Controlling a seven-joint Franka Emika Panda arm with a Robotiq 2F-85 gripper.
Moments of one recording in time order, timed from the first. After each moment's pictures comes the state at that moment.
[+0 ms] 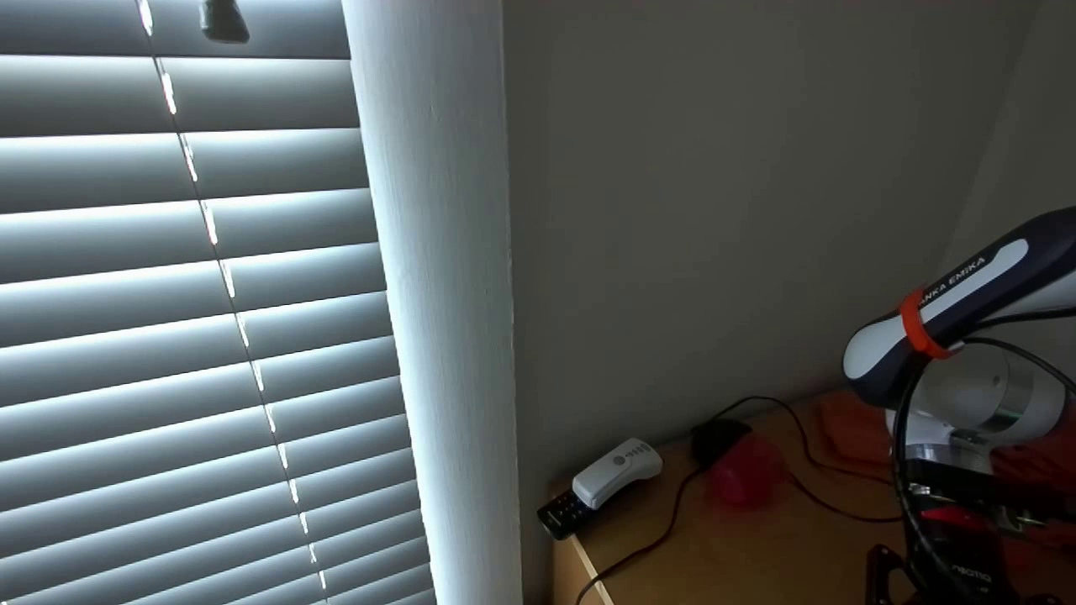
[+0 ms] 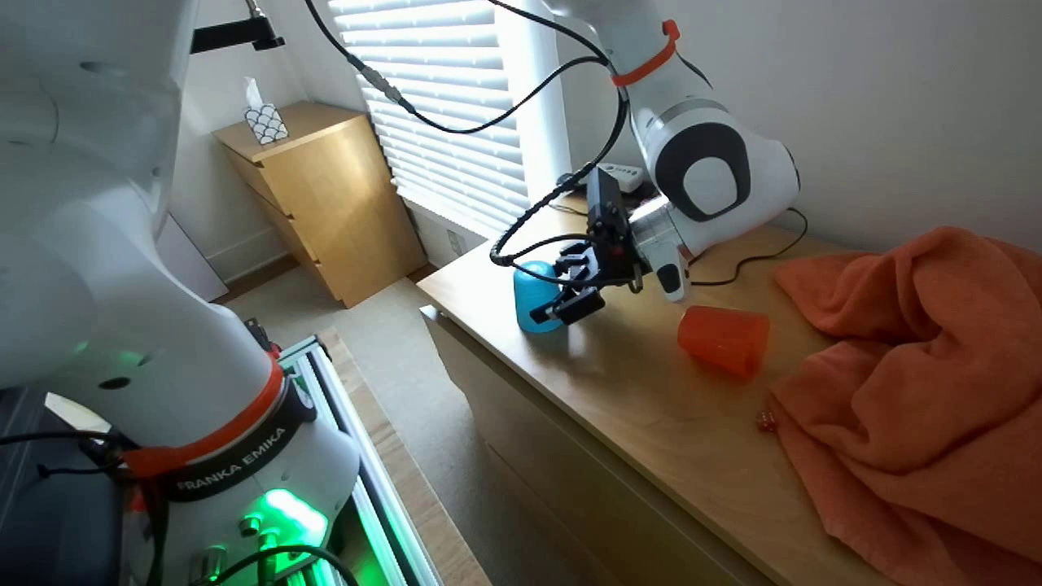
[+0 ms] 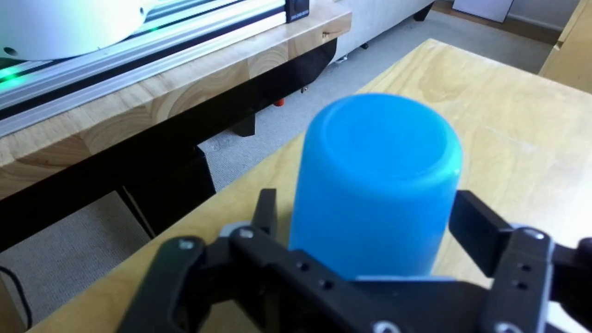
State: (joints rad) arm -0.14 0.66 -0.10 -1.98 0.46 1.58 0.19
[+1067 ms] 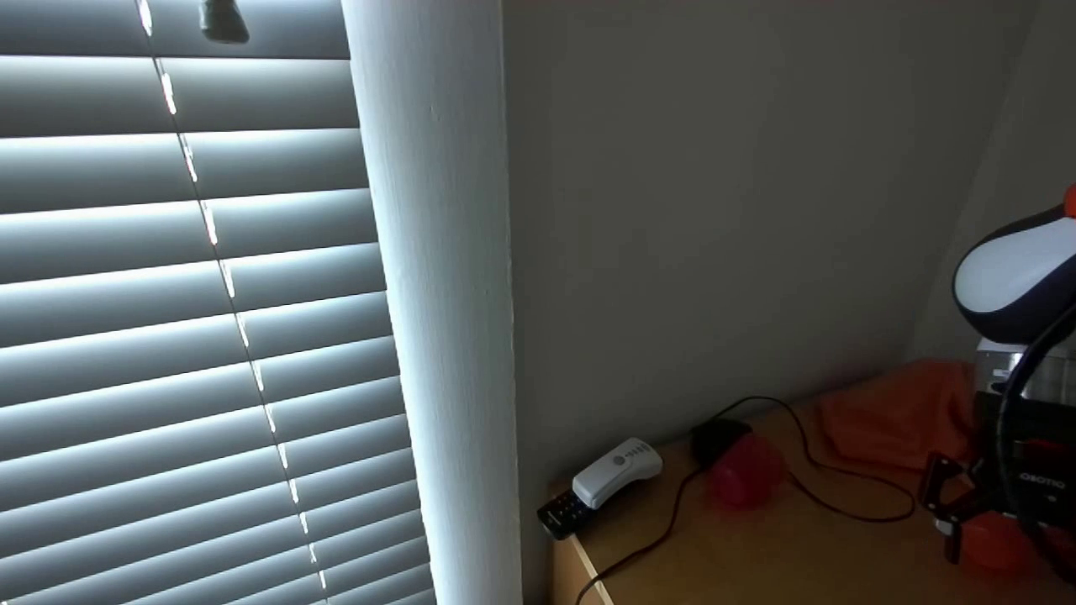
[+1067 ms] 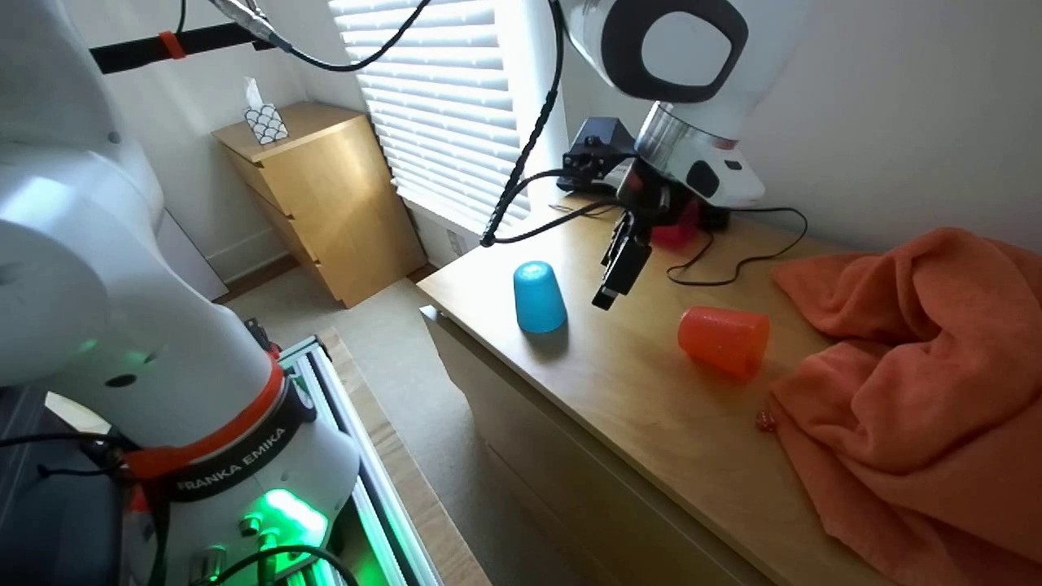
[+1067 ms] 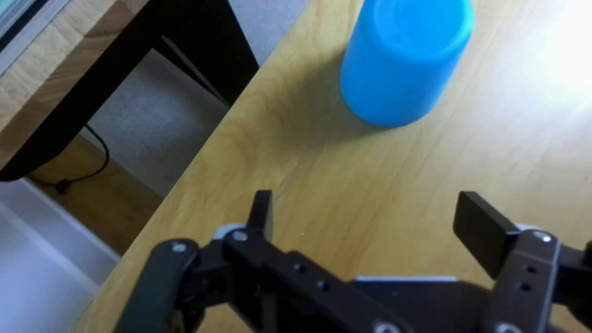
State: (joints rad) arm -0.09 0.22 -0.19 -2.28 0.24 2.06 0.44
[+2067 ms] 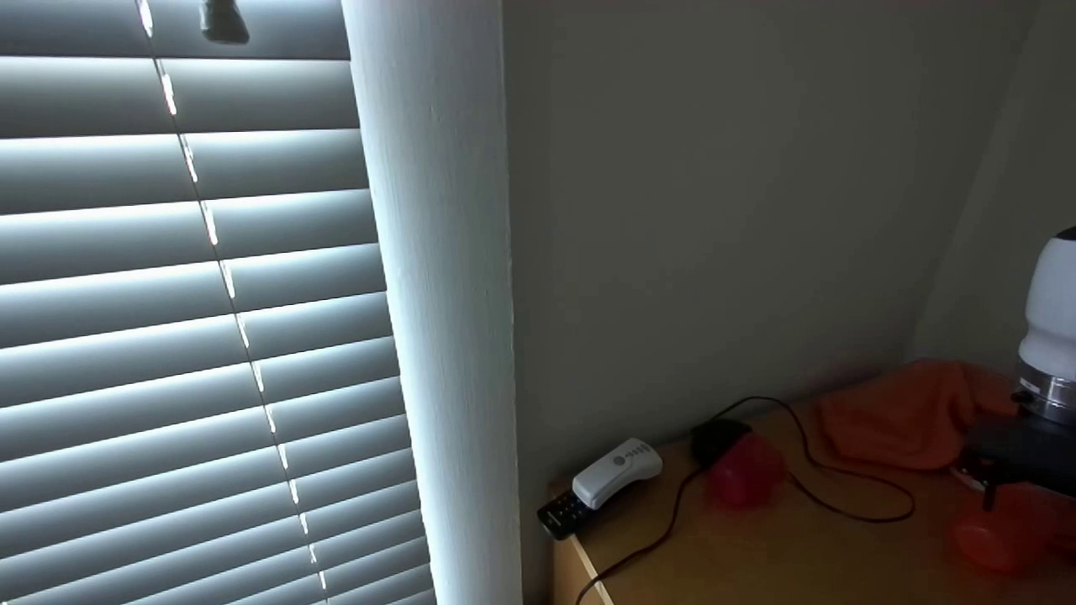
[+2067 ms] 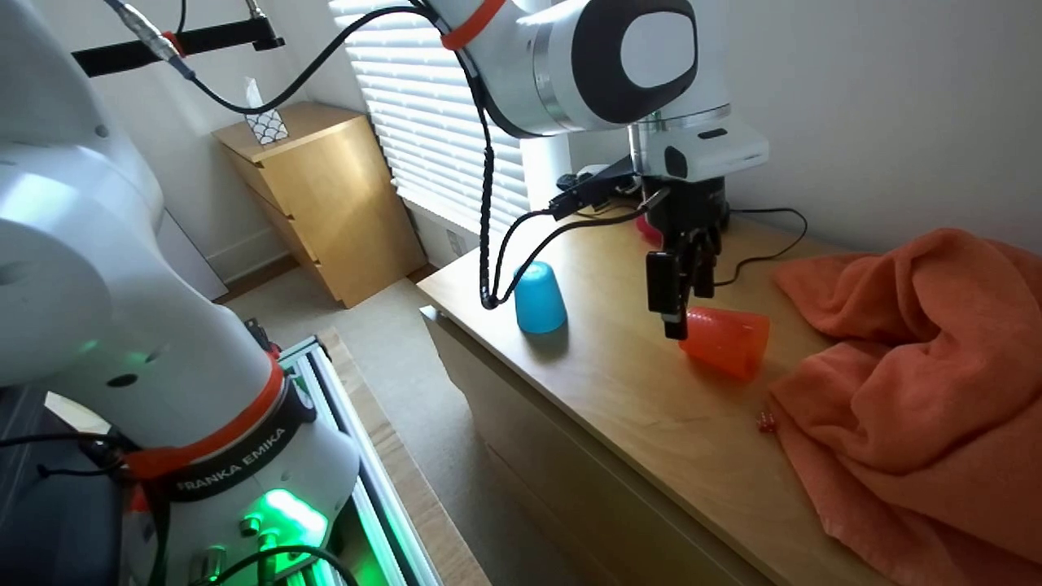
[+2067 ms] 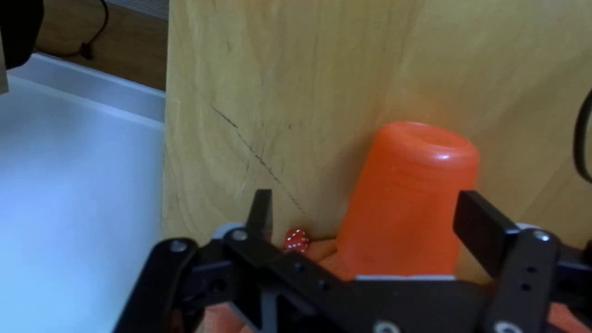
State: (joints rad) arm -0.09 0.13 -0.24 -2.48 -0.39 2.57 1.22
